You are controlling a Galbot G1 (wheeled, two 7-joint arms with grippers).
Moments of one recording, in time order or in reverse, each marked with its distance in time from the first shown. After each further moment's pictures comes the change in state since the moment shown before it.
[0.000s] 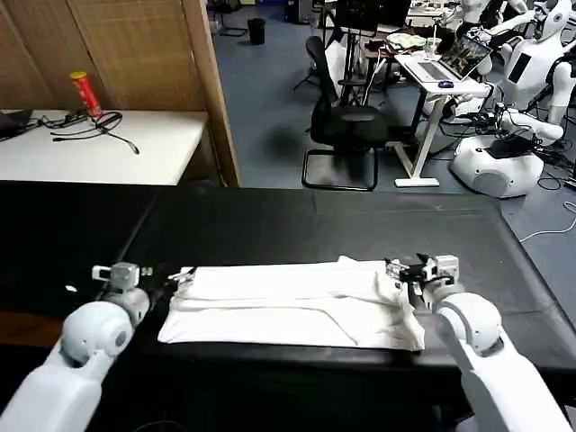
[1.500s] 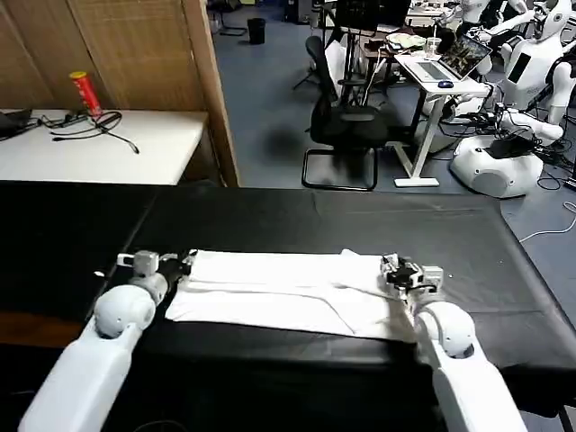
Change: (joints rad) left arm -0.143 -0.027 0.073 0.178 0.198 -0.151 0.102; right arm -0.052 0.058 0.080 0.034 -0.116 0.113 -0.124
